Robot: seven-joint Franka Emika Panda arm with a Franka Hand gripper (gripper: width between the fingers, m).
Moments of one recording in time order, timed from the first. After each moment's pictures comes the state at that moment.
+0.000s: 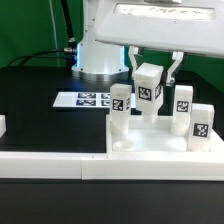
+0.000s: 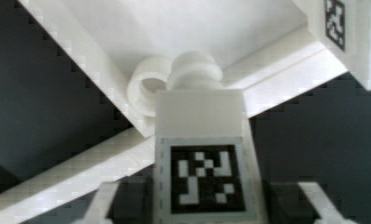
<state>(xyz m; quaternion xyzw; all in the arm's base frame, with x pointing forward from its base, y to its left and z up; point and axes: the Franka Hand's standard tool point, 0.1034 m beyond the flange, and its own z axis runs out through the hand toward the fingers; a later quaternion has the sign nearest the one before) 0.616 0.035 0.125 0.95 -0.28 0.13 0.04</state>
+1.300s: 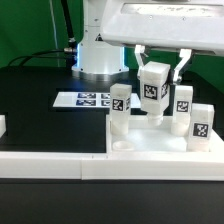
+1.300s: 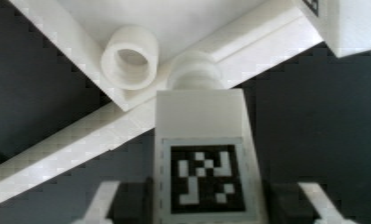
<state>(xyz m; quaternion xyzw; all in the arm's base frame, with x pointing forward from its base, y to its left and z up) 0.629 0.050 0.130 0.94 -0.29 0.19 0.05</state>
